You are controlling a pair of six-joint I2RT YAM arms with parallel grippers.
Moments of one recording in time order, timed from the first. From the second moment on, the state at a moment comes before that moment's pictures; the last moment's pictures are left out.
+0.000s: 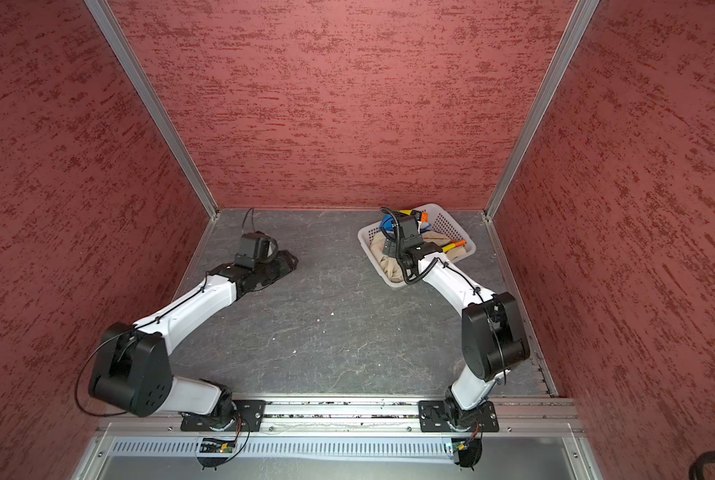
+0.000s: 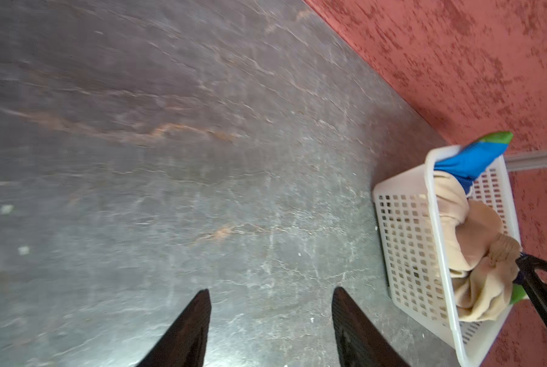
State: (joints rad) left arm -0.34 1.49 1.02 -0.31 0.08 -0.76; right arm 0.32 1.65 1.26 -0.40 0.26 0.54
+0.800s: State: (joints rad) left arm -0.63 2.19 1.76 -0.38 0.21 -0.75; right arm 0.11 1.76 1.45 -0.33 -0.06 0.50
